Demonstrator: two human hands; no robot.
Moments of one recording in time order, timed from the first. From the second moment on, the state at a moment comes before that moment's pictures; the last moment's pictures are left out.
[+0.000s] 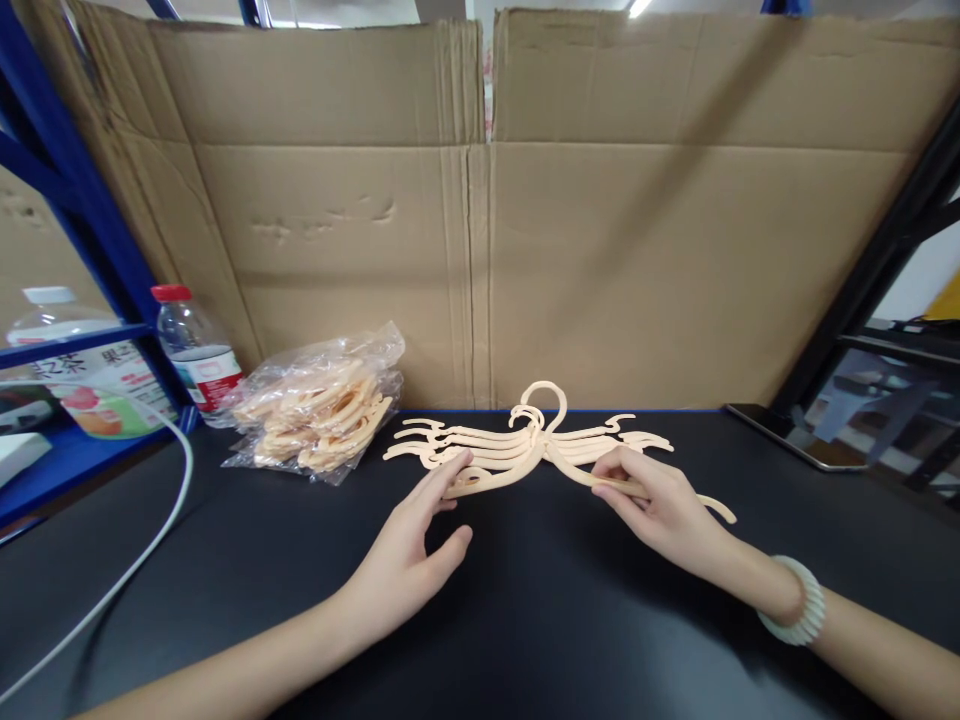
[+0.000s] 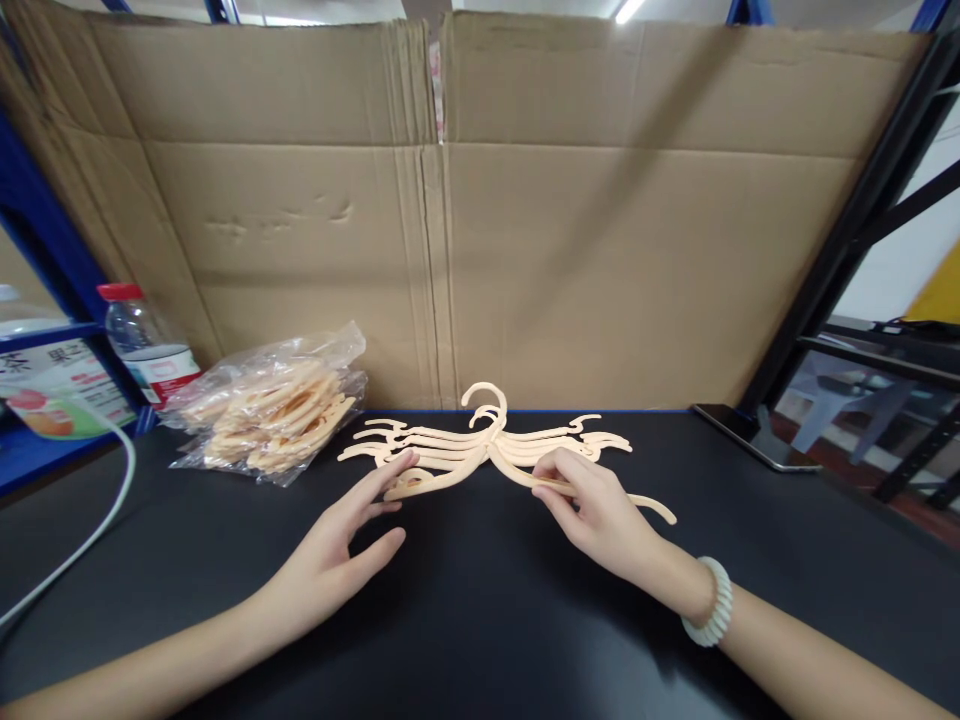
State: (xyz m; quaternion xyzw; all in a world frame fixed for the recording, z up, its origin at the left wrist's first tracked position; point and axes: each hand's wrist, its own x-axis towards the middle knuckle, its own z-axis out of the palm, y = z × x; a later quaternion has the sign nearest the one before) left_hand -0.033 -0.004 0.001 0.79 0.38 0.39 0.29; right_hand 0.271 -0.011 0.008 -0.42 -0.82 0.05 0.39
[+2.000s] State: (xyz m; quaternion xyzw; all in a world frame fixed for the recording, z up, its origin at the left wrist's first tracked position) left_hand -0.028 0.006 0.015 0.50 0.38 0.52 0.58; right_hand 0.274 -0.003 0.006 -0.38 -0.50 0.52 0.58
